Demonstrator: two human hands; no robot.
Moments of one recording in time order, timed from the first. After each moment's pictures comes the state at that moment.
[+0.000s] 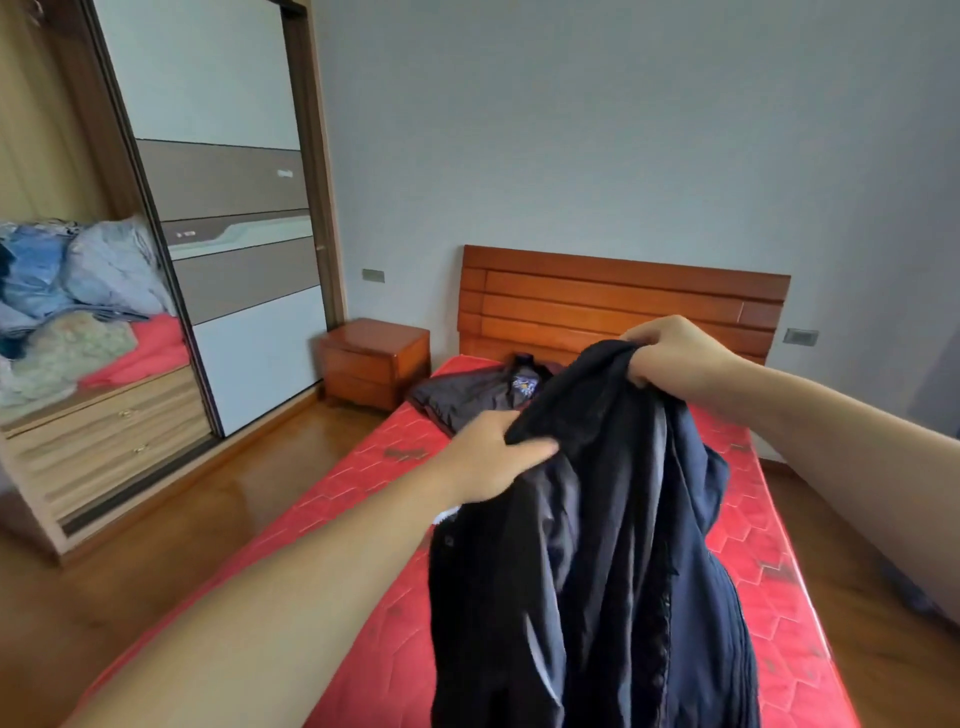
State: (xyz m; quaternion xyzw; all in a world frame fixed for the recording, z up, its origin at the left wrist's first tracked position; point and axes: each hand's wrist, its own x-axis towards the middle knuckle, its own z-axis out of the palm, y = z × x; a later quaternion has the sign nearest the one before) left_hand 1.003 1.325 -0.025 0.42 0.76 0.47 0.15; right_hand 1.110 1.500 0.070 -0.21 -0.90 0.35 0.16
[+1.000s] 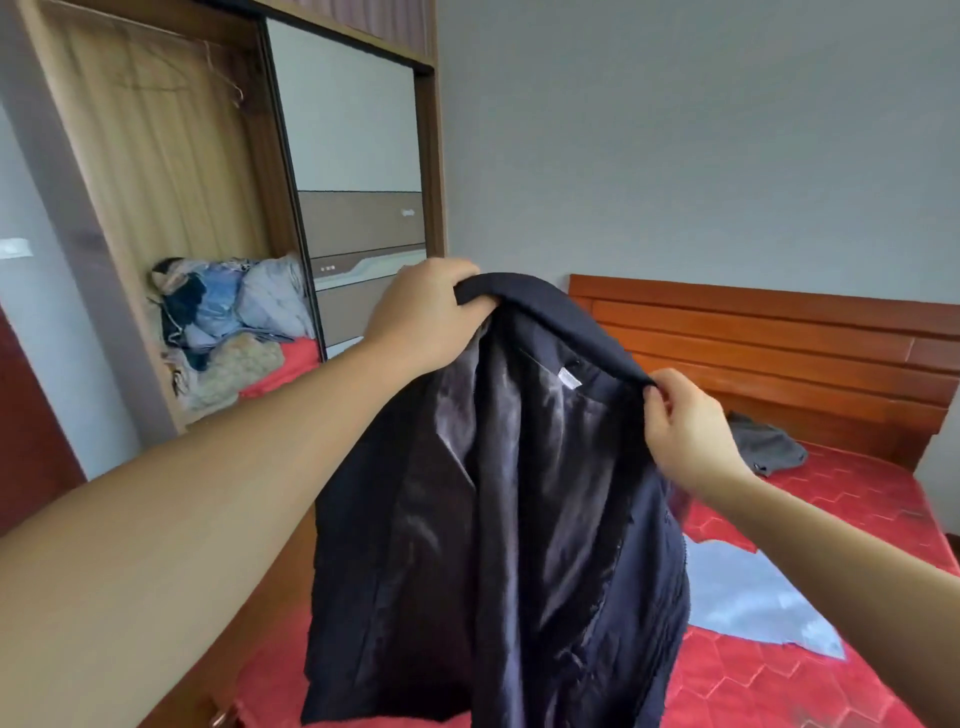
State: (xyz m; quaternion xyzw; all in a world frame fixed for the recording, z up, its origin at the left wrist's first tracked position) left_hand 0.915 1.173 0.111 0.34 0.83 0.35 -0.26; right_hand 1.017 1.404 0.000 -0.10 -0.86 0.30 0.39
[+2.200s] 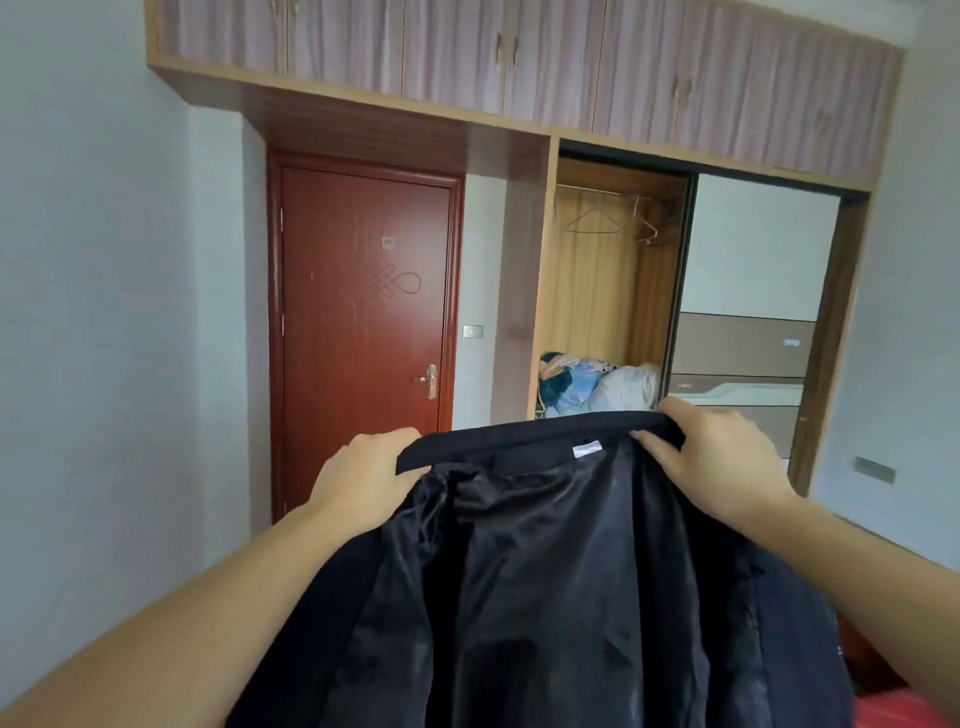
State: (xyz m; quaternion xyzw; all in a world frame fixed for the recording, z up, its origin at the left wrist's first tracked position) left_hand 0.955 0.699 0.065 -0.08 0.93 0.17 -0.31; right_hand 0.858 1.025 0.116 0.26 -0.88 0.15 0.37
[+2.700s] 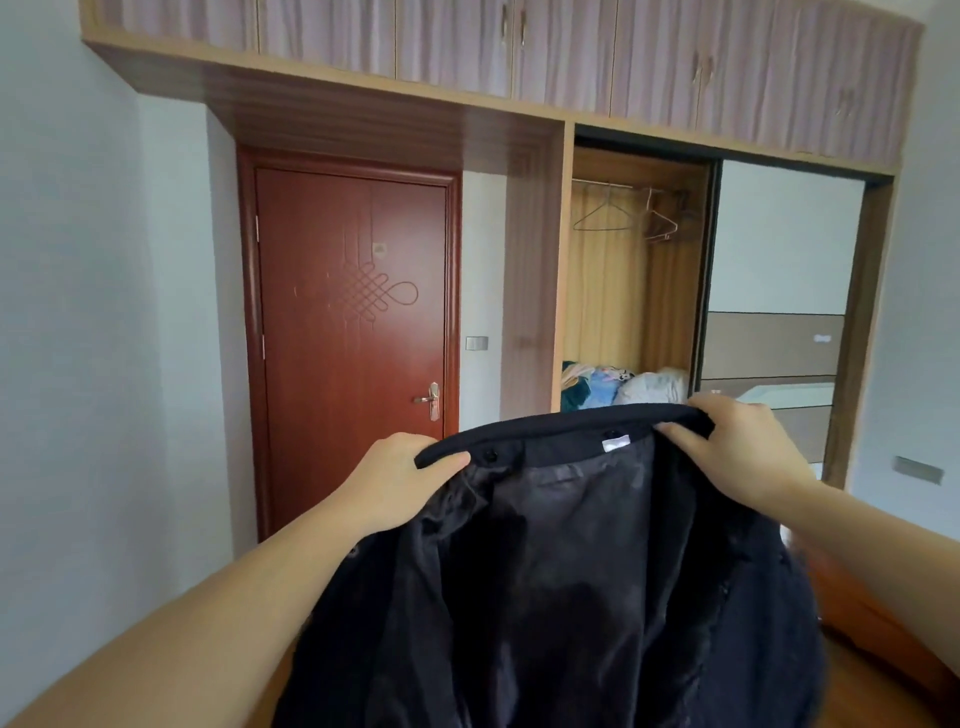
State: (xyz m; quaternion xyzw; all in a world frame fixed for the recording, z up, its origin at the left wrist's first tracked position) left_hand 0.808 0.528 0.092 0.01 0.91 0.35 -0.24; right_hand 0.698 0.853 0.124 0.22 -0.88 0.26 0.33
